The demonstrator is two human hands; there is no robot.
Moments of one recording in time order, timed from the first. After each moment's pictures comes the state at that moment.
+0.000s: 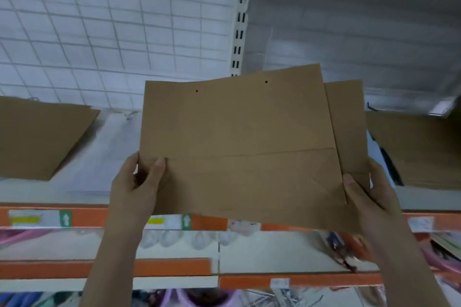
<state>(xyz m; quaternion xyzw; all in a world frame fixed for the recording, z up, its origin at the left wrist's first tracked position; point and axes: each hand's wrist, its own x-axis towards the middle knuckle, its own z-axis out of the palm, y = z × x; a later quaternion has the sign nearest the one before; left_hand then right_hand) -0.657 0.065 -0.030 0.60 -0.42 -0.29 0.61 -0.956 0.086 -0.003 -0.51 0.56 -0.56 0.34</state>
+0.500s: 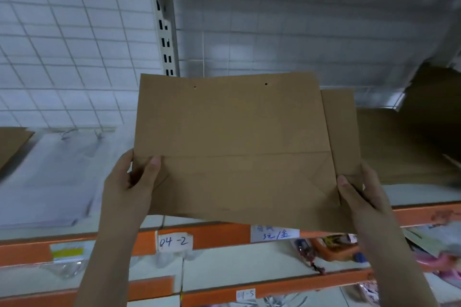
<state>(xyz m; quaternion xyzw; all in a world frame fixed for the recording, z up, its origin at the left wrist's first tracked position) -0.778 0.037 -0.008 0.60 -0.46 -0.28 0.60 -1.079 0.078 -0.005 -0.43 0.61 -0.55 0.36</state>
